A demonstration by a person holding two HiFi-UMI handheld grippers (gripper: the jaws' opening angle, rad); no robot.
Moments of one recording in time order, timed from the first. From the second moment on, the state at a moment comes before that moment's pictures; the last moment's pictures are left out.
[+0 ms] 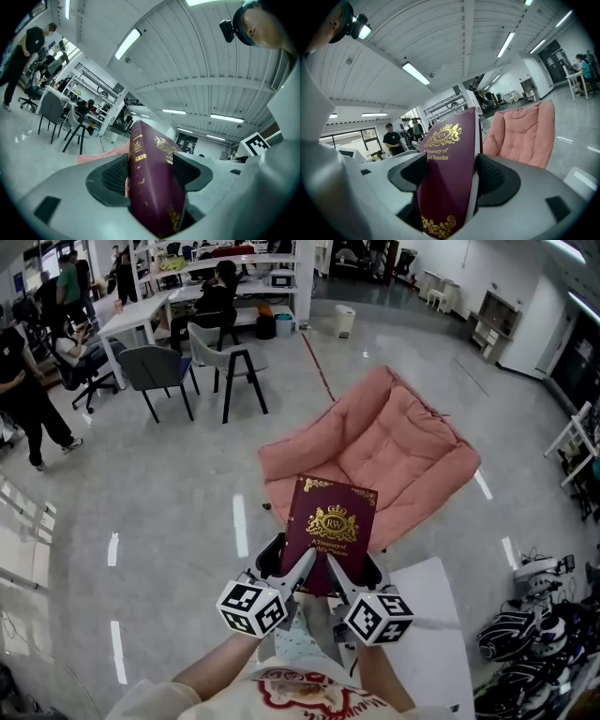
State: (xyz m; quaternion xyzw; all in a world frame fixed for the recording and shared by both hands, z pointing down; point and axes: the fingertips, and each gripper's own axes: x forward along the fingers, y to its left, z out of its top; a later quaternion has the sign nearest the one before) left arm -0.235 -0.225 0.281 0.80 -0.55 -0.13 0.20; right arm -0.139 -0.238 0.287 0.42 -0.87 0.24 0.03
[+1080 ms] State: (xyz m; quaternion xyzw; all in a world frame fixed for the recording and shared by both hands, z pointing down) left arm -0.241 -0.480 0.296 0.82 -0.53 -0.10 0.19; right arm -0.146 -0.486 0.306 0.45 -0.85 0.26 0.01
